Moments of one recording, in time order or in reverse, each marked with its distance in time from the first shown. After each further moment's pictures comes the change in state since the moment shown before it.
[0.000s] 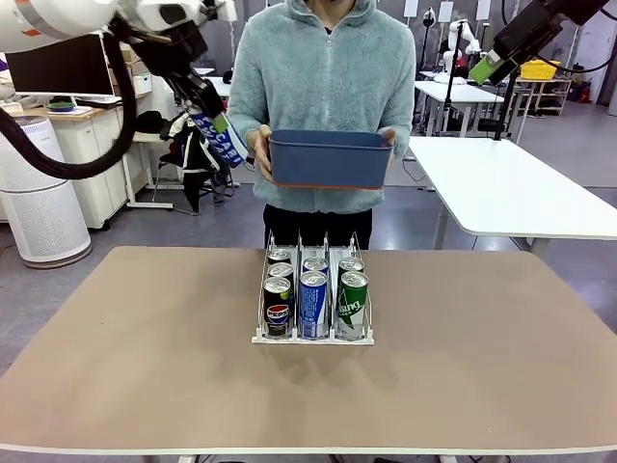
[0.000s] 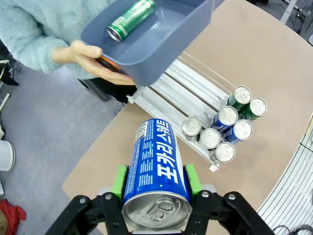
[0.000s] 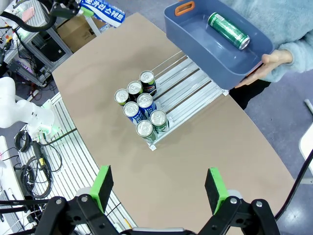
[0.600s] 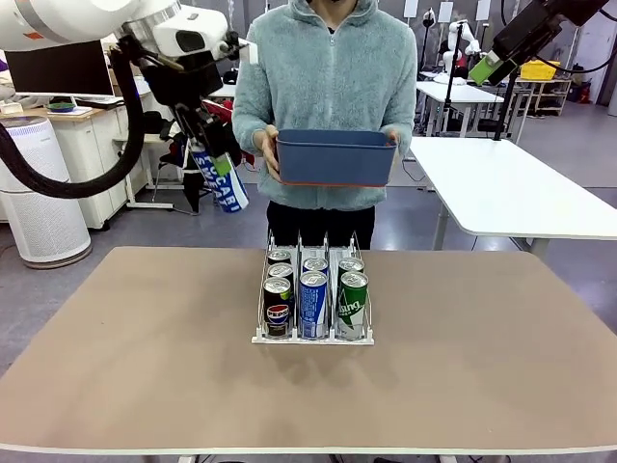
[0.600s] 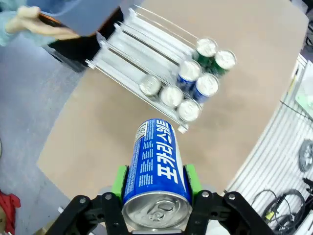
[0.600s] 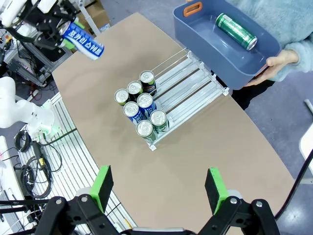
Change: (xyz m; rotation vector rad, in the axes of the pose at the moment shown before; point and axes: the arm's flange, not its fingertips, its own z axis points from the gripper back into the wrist) left arm -0.025 -0.060 -0.007 -0.117 0.195 -0.063; right arm 0.000 0.000 0.000 0.000 0.000 0.000
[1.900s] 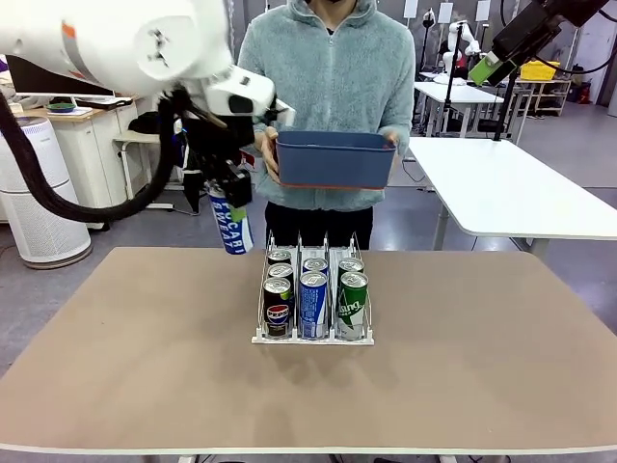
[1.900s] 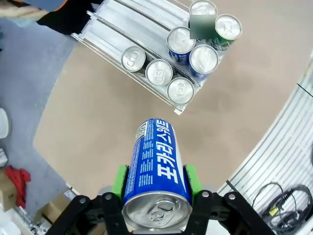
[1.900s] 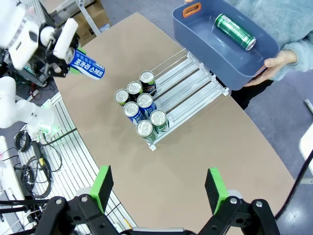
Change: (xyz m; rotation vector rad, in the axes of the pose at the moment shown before) left arm 0.012 -0.067 -0.059 0.124 0.159 0.001; right arm 0.000 0.000 0.000 0.000 0.000 0.000
